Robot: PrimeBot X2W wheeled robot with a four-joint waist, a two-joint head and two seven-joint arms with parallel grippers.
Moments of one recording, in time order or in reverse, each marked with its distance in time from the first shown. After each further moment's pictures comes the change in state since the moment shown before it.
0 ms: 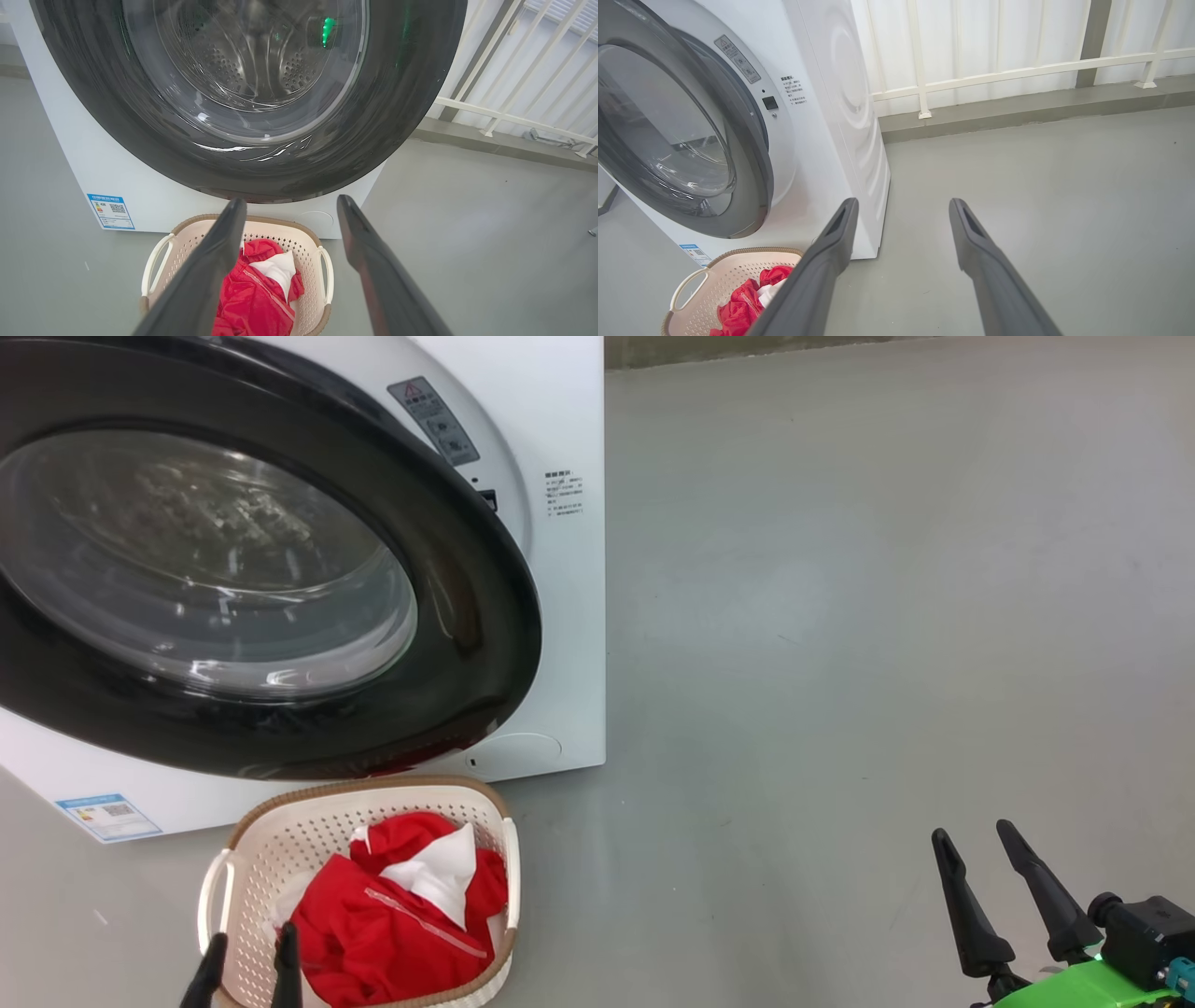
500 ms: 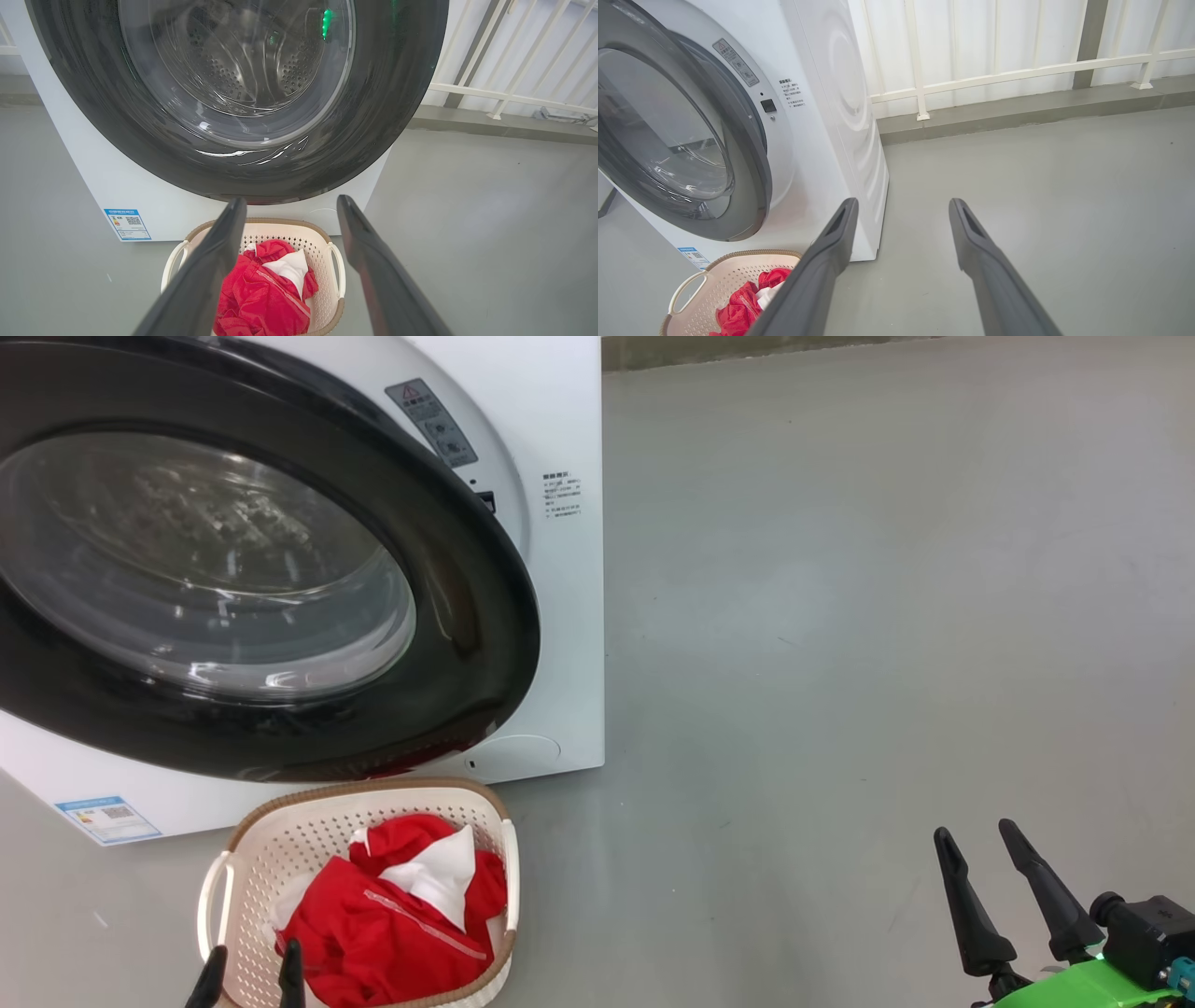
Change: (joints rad) left arm 0.048 -0.028 0.033 -0.064 0.122 0.000 0.000; right arm 0.000 0.003 -0.006 0.000 0.000 0.000 0.000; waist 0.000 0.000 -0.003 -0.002
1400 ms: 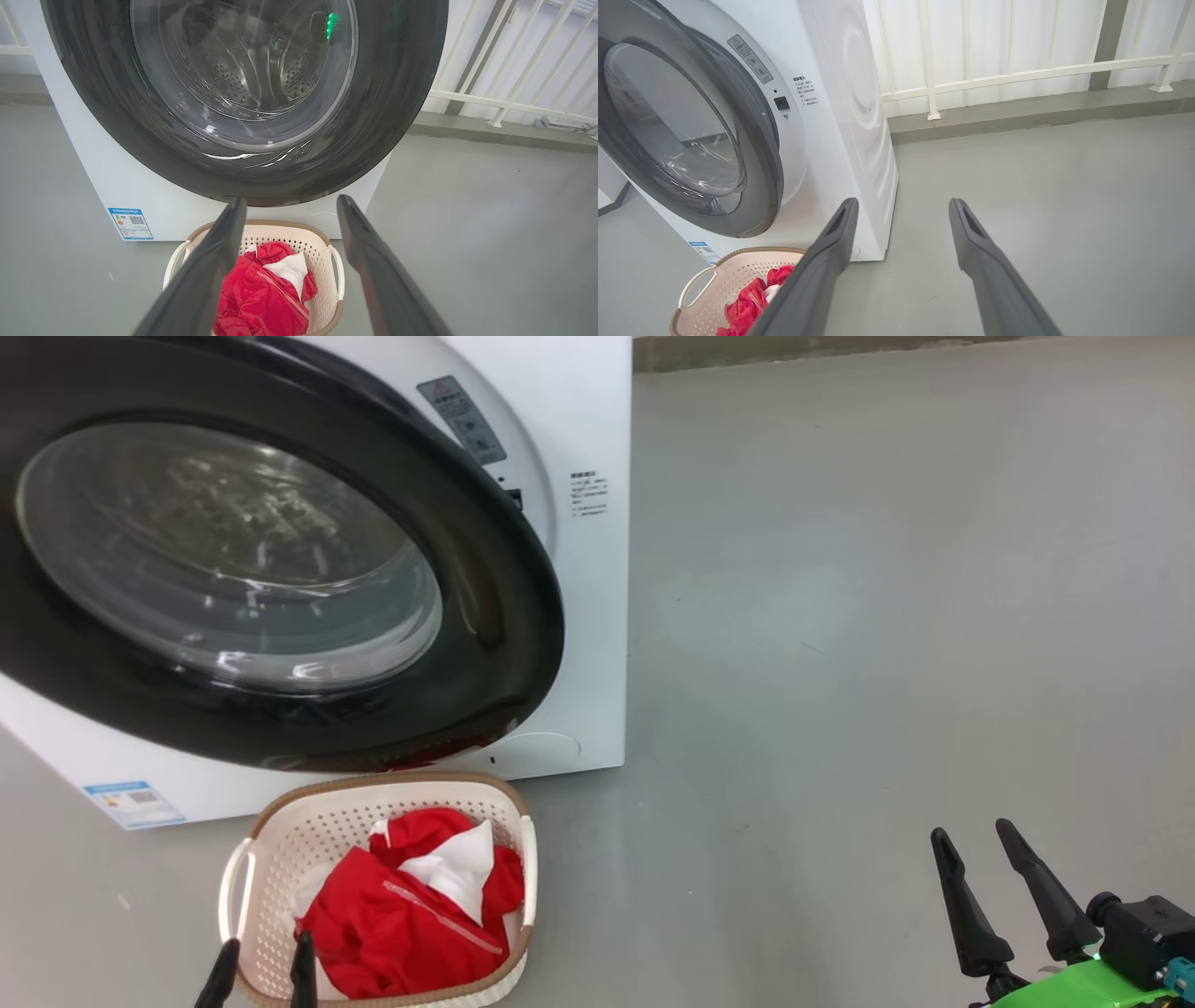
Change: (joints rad) left arm 0.002 0.000 -0.021 -0.016 -0.011 0.000 0.000; right arm 0.000 0.002 0.002 -0.002 -0.007 0.000 0.000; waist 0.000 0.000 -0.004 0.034
